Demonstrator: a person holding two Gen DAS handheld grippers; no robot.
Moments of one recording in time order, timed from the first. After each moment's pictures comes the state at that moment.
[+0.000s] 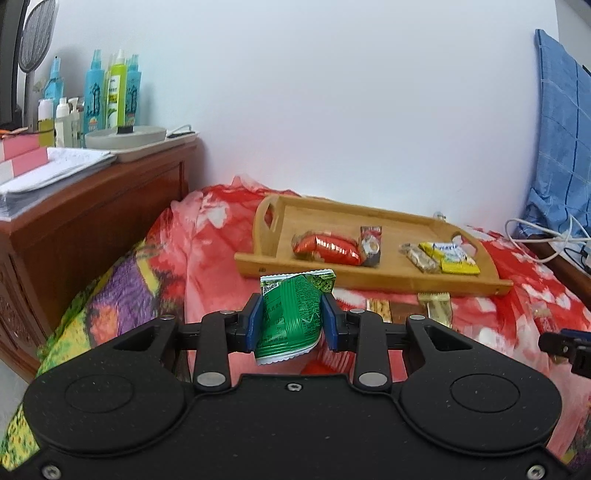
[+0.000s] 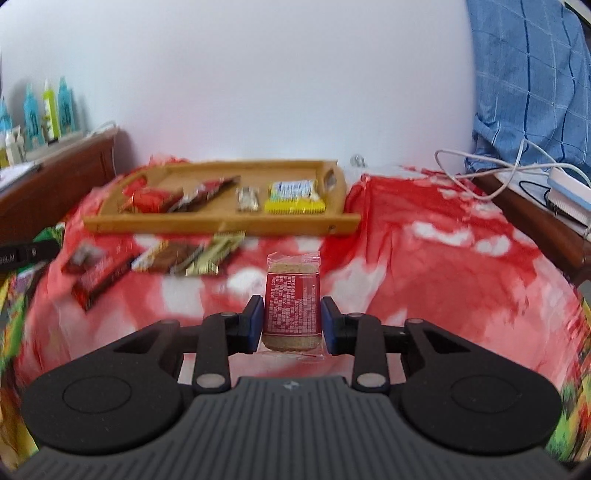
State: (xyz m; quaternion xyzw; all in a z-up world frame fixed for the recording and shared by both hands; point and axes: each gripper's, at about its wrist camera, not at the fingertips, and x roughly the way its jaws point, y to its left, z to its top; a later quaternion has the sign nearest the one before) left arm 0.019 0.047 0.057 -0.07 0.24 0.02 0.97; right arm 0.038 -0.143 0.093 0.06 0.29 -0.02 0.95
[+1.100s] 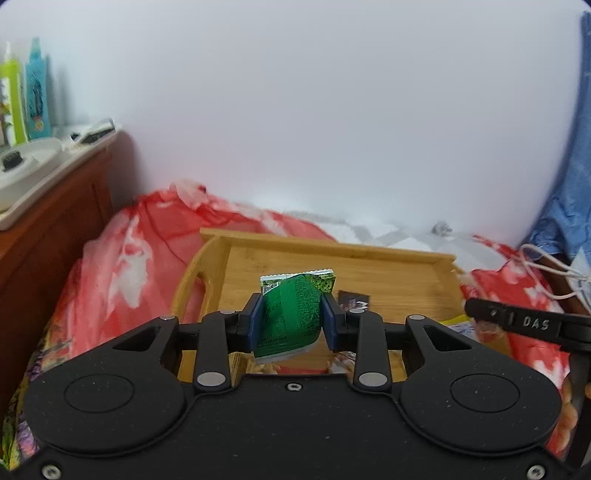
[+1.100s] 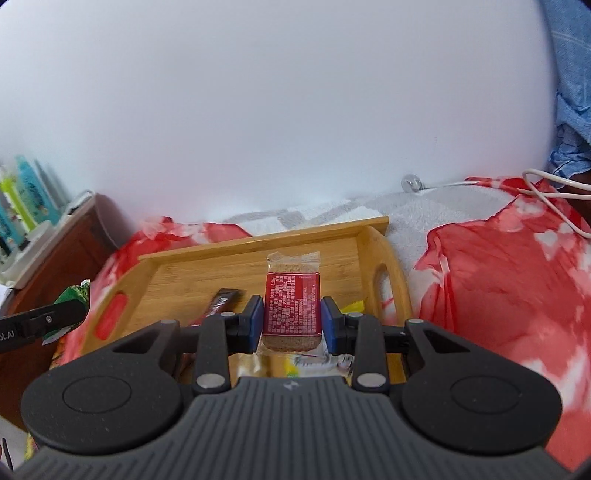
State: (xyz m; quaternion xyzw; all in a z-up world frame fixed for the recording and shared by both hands) left arm 0.256 0.027 0.097 -0.07 0.35 -0.02 0.94; right arm 0.291 -0.197 0.110 0.16 0.35 0.04 0.92
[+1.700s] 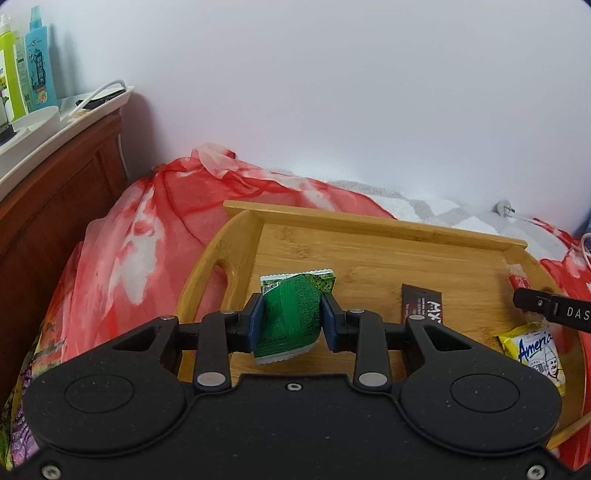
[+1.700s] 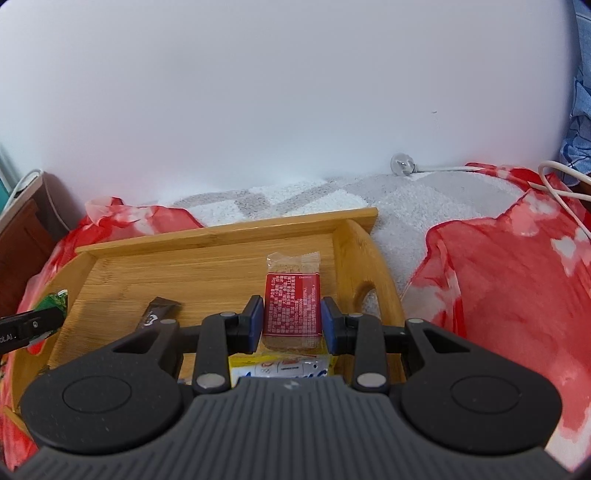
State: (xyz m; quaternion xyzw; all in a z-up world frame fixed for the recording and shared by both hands) left arm 0.314 0.038 0.044 -0.05 0.39 0.04 0.92; right arm 0.353 -0.197 0.074 0.13 0.39 0.01 0.91
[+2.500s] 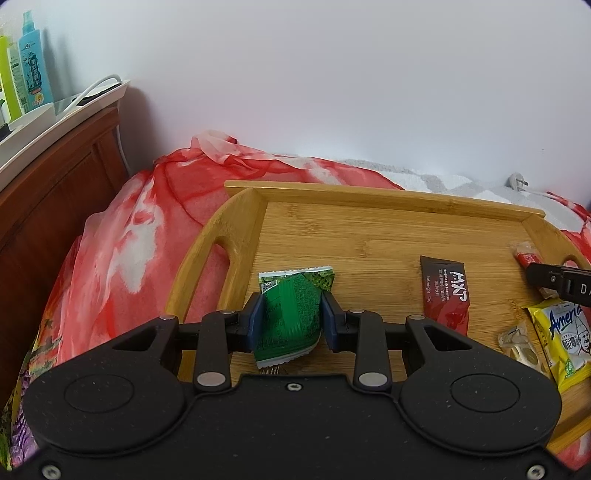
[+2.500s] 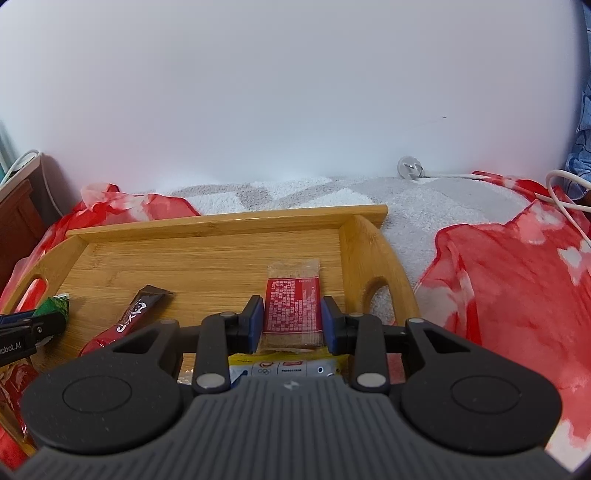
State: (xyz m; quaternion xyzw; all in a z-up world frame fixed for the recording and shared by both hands) left arm 0.315 0.032 0.020 -0.02 0.40 0.05 0.92; right arm 0.354 -0.186 0.061 0.11 0.38 0.02 0.92
